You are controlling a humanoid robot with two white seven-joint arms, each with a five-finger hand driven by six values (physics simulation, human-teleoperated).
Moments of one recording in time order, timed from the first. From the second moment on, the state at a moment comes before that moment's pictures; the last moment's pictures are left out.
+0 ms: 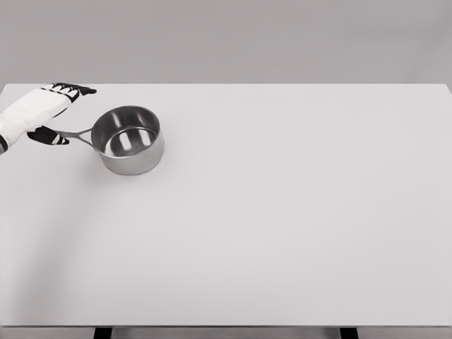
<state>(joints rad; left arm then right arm) -0.45 0.55 -0.04 -1.24 -0.76 -0.51 -0.45 0.06 0.00 -0.08 0.05 -0.27 -0.07 0.21</state>
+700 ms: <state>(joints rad) -0.26 0.61 -0.01 -1.44 -0.64 -0.53 -0.44 0.06 0.00 -0.08 0.05 -0.27 -0.07 0.21</state>
